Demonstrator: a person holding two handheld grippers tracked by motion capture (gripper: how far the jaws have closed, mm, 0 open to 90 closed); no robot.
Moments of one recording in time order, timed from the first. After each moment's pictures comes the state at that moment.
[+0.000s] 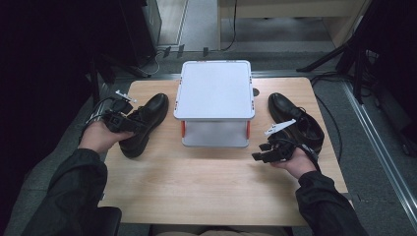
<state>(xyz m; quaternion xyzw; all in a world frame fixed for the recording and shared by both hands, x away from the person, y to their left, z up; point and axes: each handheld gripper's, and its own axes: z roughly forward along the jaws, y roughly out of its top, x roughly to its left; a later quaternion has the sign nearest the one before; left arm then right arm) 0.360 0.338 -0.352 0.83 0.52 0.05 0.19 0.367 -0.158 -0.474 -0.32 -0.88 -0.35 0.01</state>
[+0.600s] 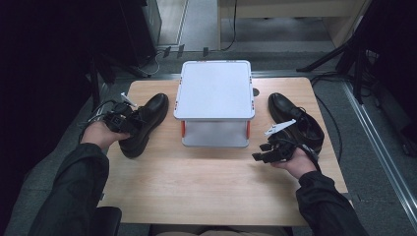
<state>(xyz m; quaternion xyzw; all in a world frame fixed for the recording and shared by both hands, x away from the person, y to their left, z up) 0.380 0.348 -0.387 0.83 0.55 0.01 0.10 0.367 -0.159 -0.475 -0.32 -0.88 -0.35 0.01</state>
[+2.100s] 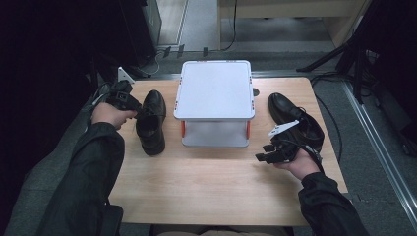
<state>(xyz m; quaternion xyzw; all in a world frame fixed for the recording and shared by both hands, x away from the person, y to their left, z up) 0.413 0.340 -0.338 0.70 0.70 0.00 0.12 0.365 -0.167 -0.475 -0.33 -0.88 -0.34 0.00</state>
